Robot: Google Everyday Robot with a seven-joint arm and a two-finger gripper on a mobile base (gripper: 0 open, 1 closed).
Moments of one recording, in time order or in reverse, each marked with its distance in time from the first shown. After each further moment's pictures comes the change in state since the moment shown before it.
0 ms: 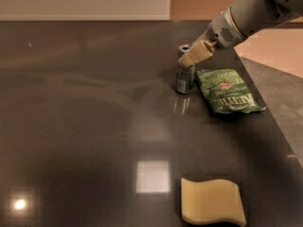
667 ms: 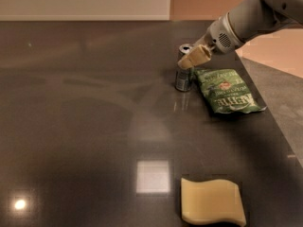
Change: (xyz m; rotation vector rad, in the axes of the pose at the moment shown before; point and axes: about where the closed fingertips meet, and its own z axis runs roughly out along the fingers) arm 0.007 0.001 0.008 0.001 -0.011 0.001
